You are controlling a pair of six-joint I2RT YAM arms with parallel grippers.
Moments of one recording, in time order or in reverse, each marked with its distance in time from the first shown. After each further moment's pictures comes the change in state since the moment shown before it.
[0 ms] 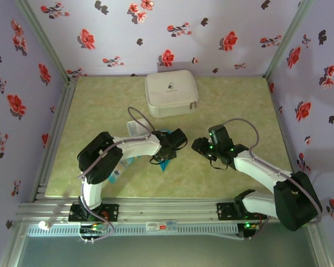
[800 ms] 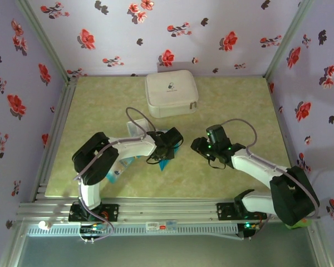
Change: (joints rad) left arm 0.028 -0.041 -0.071 0.100 0.055 0.149; right arm 0.014 0.051 0.006 0.025 0.027 0.038
